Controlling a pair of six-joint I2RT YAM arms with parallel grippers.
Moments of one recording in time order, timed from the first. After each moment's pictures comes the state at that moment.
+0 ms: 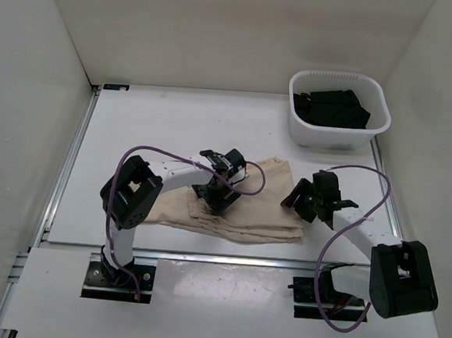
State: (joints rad) left arm -0.82 1.91 1.31 -0.81 -0.10 0.00; right arm 0.26 1.20 0.48 -0.21 -0.11 0.73
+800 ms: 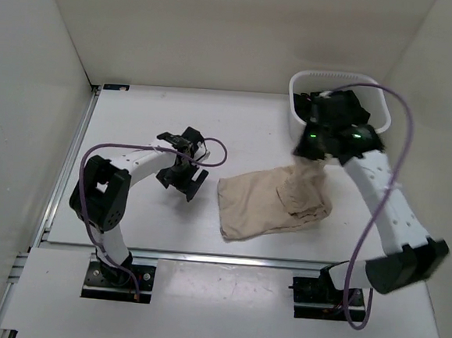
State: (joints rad) left arm -0.50 1.71 1.20 -0.88 -0.06 0.00; right arm 0.29 1.30 1.48 -1.03 0.05 0.49
